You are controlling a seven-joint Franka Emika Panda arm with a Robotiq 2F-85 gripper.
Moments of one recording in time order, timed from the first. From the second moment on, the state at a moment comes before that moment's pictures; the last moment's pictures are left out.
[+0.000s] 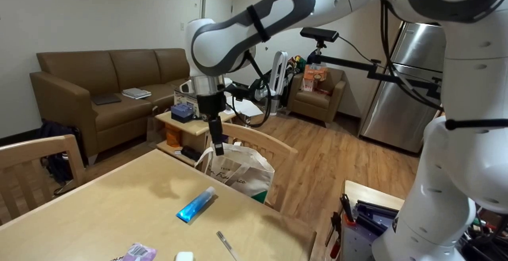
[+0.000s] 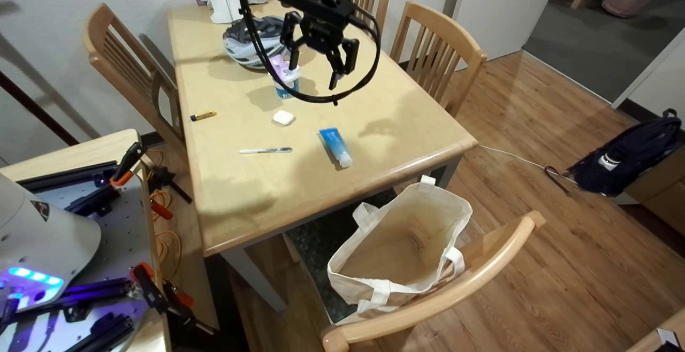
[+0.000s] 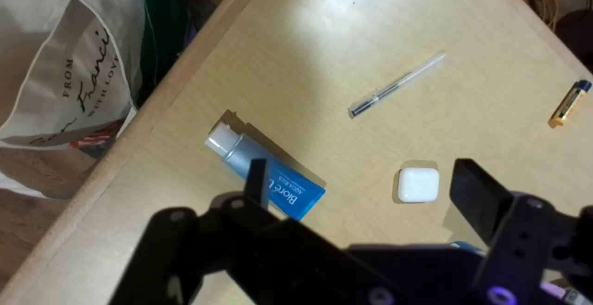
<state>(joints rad) 0.05 0.32 0.00 -1.90 0.03 1.93 -0.56</state>
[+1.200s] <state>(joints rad) 0.06 0.54 0.15 -1.78 -0.13 2.25 -0.98</state>
